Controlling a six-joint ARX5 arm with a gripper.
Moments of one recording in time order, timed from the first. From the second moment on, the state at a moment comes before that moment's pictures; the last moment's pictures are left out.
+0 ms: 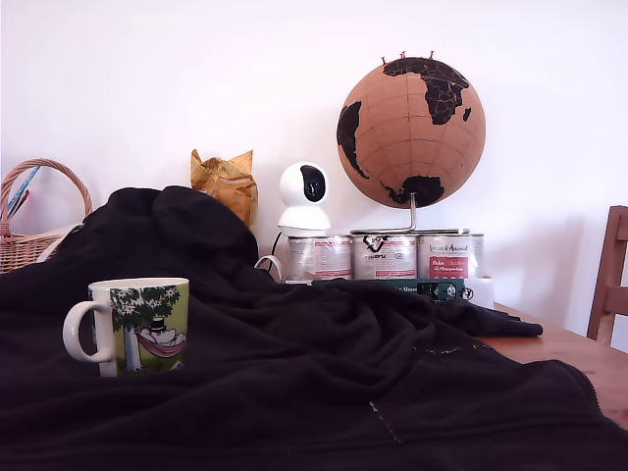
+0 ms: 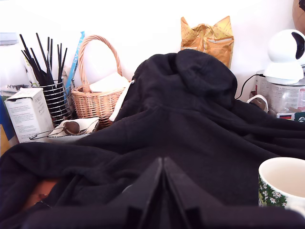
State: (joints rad) arm 0.00 0.00 0.01 -0.01 0.00 0.00
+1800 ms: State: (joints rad) arm 0.07 1.37 0.29 0.86 -0.01 -0.06
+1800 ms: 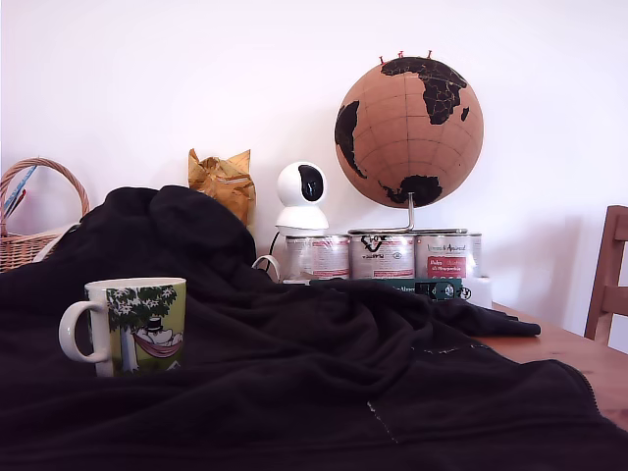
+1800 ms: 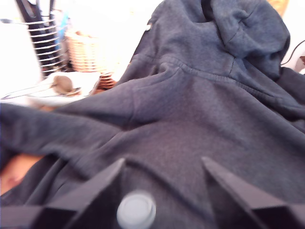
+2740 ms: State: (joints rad) arm 0.21 1.80 0.45 0.85 0.15 0.04
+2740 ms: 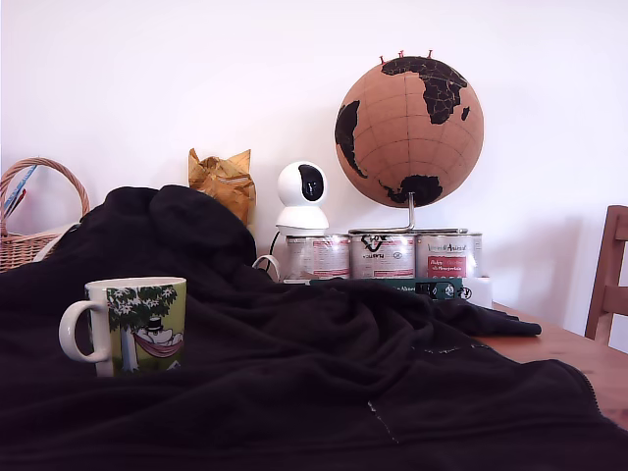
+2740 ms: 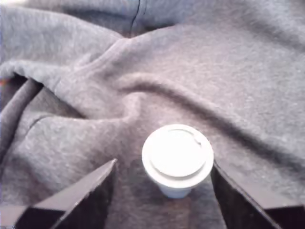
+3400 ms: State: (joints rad) arm 0.21 1.80 0.45 0.95 0.27 0.02
